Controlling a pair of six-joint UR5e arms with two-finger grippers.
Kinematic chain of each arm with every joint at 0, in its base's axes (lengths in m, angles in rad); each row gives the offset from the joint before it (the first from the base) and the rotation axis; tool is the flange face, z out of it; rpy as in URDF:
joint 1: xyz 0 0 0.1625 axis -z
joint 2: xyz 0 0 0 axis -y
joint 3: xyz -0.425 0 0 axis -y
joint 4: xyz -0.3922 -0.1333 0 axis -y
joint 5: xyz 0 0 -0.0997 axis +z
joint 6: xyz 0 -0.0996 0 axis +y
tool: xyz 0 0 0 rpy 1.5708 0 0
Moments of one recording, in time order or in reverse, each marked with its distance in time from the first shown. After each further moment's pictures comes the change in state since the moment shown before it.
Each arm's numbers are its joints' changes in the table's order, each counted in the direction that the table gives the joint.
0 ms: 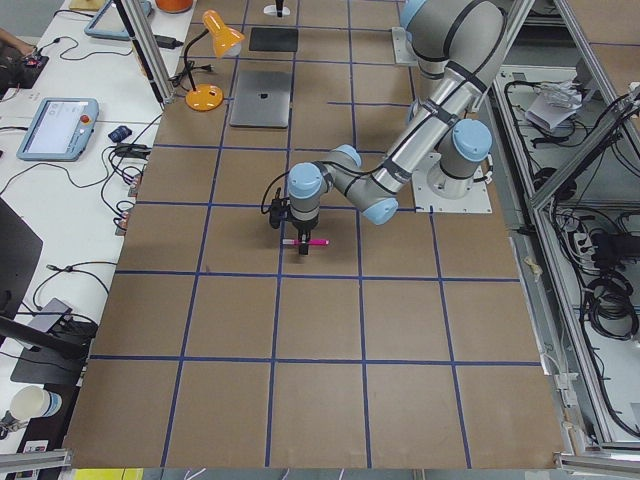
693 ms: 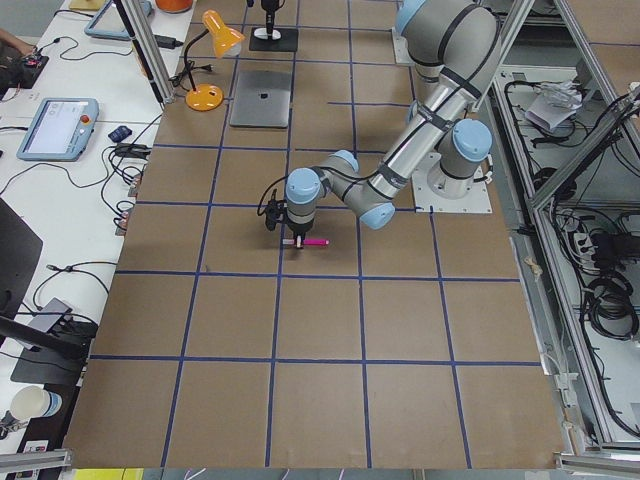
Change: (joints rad) left arm -0.001 -0.028 0.012 0.025 0.052 0.002; right arm -0.075 0.112 -0.013 -0.123 -0.013 -0.084
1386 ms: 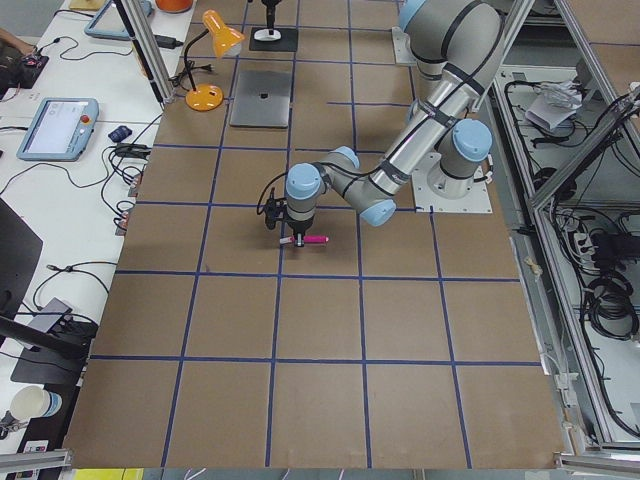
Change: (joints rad) left arm 0.009 0.030 0.003 -0.006 -0.014 0.093; right arm -0.002 -0.063 -0.061 0.183 0.035 -0.002
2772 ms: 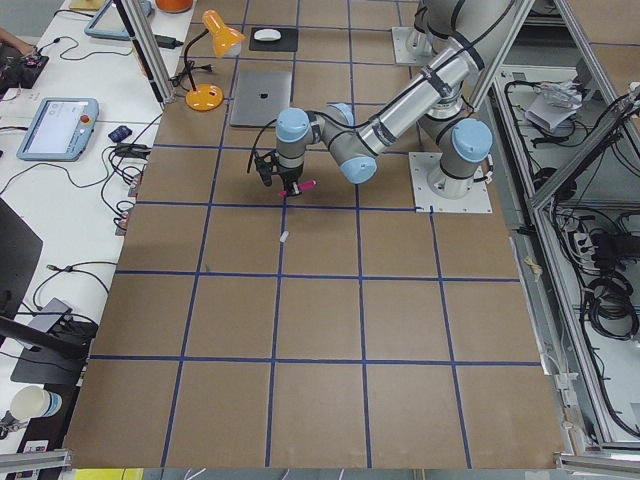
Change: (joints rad) left arm 0.285 0.112 -0.007 -0.095 0.067 0.737; right arm -0.349 -0.441 -0.143 0.627 -0.001 -0.453
